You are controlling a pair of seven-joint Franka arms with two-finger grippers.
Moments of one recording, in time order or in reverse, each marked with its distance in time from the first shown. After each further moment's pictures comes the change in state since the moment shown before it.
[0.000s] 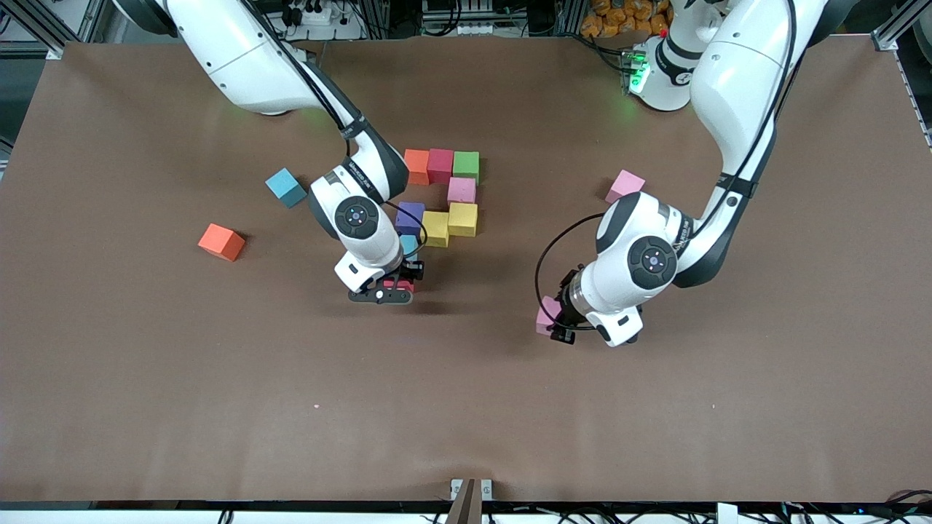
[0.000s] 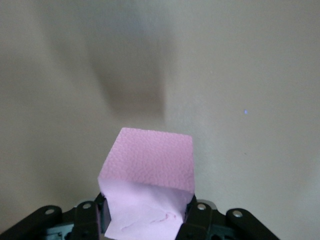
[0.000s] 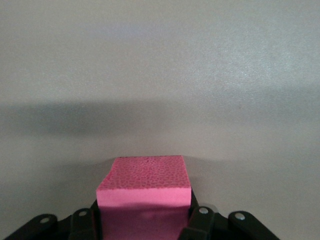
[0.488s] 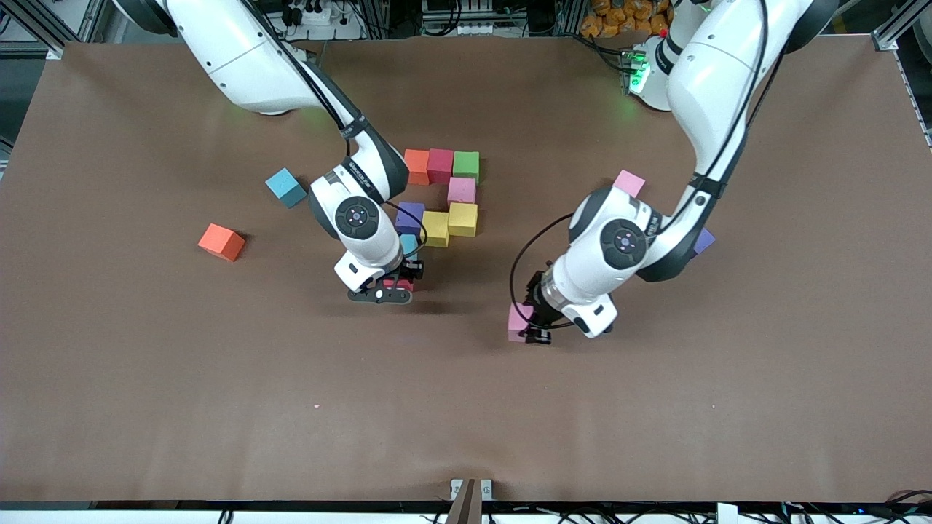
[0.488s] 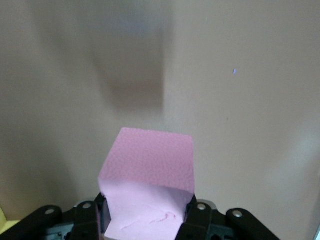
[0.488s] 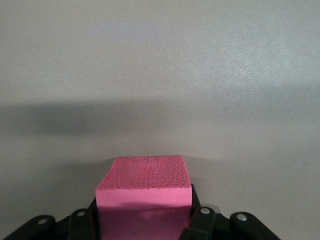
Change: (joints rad) left arm -0.071 0.031 -0.002 0.000 -0.001 0.160 -0.168; right arm 0.000 0.000 0.000 0.000 0.000 -0.004 0.008
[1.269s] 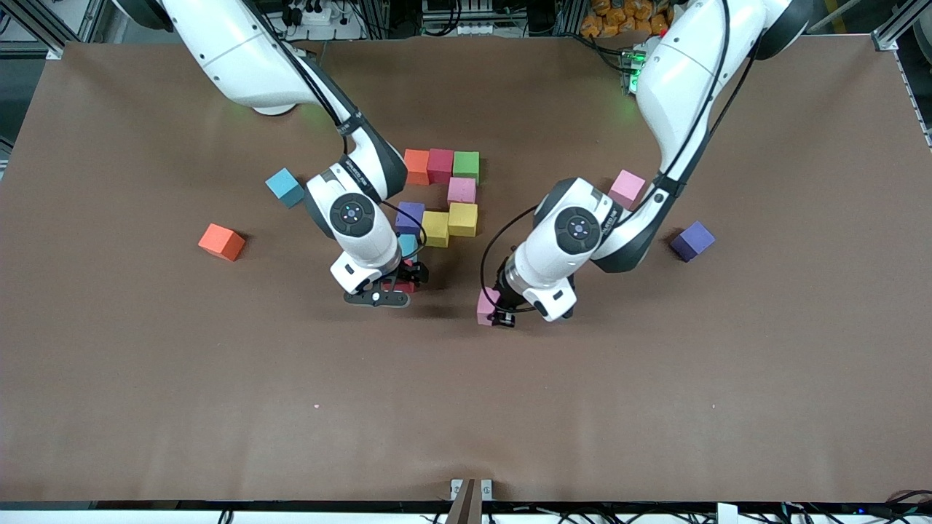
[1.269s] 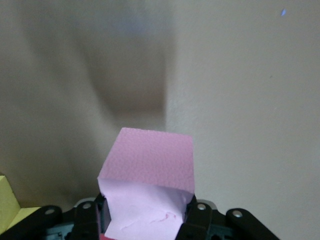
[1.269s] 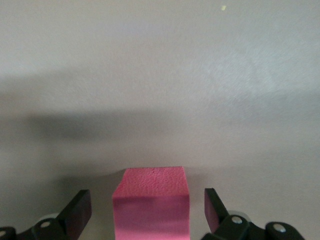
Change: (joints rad) left arm -0.089 0.035 0.005 0.000 0.000 0.014 -0.013; right arm -0.002 -0.039 -0.010 0.026 0.000 -0.014 0.007
